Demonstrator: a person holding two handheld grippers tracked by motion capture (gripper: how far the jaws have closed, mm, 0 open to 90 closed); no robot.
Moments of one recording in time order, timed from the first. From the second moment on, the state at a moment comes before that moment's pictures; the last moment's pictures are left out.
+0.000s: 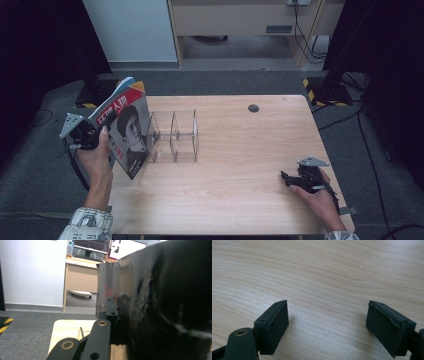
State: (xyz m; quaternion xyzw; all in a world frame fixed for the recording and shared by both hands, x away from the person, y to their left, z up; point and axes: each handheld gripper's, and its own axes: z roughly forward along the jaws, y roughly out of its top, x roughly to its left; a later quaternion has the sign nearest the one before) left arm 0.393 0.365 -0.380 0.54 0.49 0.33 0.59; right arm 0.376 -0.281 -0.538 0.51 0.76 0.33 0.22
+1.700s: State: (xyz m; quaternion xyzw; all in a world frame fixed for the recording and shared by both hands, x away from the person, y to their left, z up) left arm 0.379 0.361 -0.403 0.56 0.51 0.36 0.55; right arm 0.376 -0.281 -0.538 0.51 0.76 0.33 0.22
